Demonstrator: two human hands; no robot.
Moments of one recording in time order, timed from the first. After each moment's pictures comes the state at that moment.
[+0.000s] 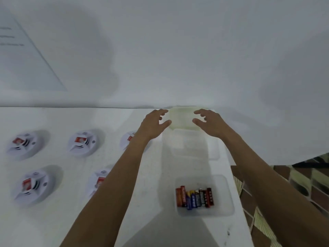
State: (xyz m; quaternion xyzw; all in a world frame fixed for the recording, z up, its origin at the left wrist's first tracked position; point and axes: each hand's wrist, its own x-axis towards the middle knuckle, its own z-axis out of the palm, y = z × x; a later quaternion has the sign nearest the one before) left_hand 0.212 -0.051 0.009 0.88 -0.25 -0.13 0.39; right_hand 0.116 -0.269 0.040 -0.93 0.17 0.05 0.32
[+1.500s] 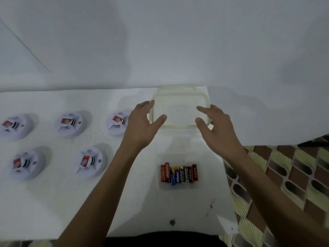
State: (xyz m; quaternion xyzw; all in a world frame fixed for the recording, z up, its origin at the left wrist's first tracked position) left_hand 0.097 -0.053 0.050 0.88 -0.16 -0.08 0.44; right_hand -0.007 -0.245 0.052 -0.87 0.20 -0.07 0.44
